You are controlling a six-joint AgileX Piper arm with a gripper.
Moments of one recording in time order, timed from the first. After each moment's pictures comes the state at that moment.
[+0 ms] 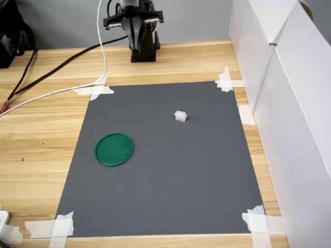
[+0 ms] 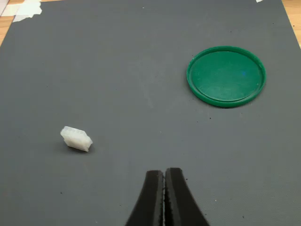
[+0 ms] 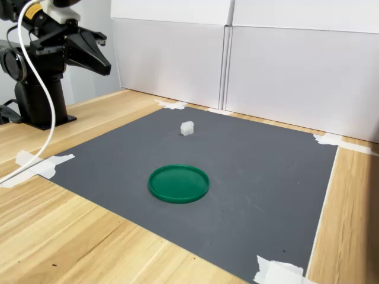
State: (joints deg) arm 1.2 5.4 -10.3 10.2 29.4 -5.9
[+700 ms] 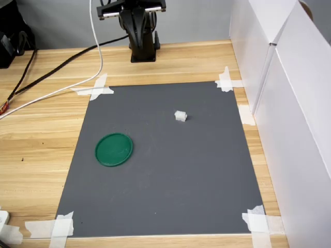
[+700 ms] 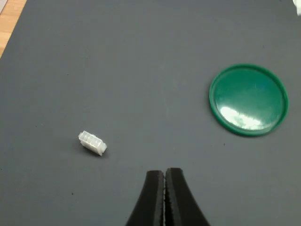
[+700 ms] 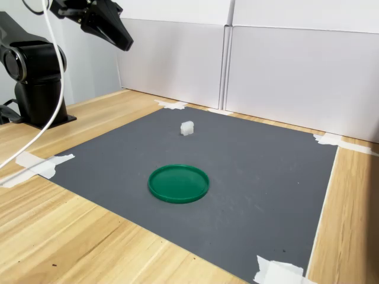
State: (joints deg) arm 1.2 32.8 -27.8 18.1 31.9 -23.8
